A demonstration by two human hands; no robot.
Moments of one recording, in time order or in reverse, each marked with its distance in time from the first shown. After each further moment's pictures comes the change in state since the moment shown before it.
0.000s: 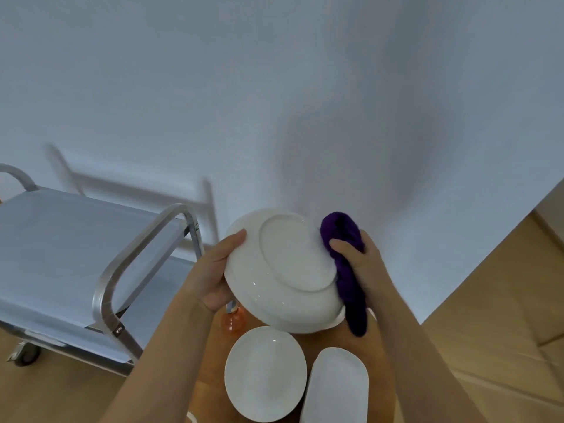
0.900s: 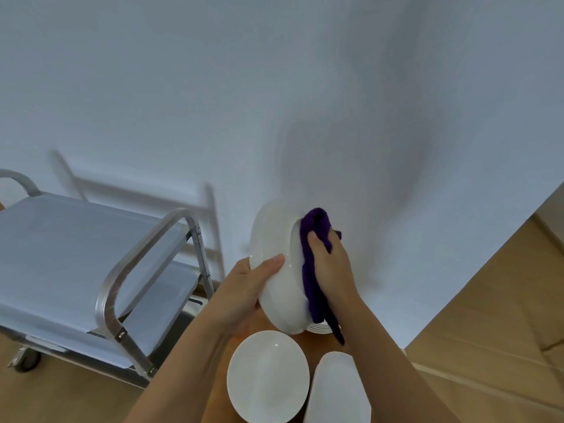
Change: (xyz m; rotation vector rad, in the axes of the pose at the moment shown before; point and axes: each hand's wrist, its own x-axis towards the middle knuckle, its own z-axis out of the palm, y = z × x) left_hand -0.020 -0.021 0.025 0.474 0.053 0.092; right_hand -0.004 0.006 0.059 -0.325 0.037 -0.116
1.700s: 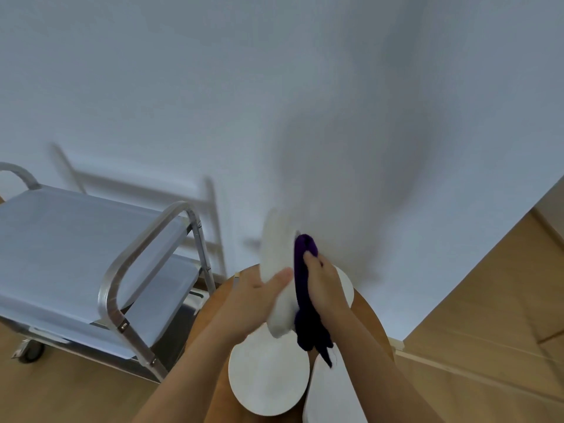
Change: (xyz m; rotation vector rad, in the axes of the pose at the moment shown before) left_hand -0.008 -0.023 0.004 0.352 0.067 0.061; right_hand -0.029 0.022 0.007 0.031 -0.086 0.278
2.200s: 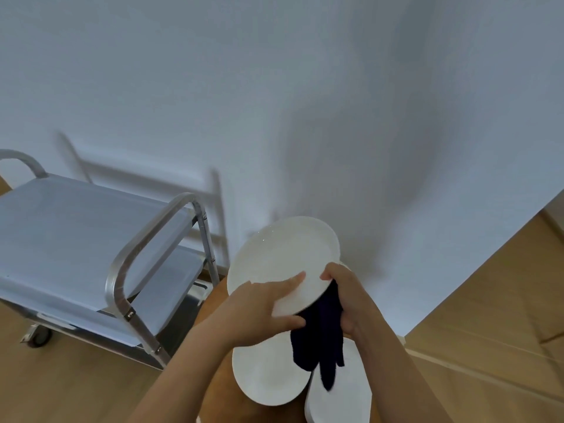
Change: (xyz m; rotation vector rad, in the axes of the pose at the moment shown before) left_hand 0.000 -0.027 -0.020 0.959 -0.351 0.104; right_hand -0.006 0.010 -0.024 0.391 -0.172 0.307
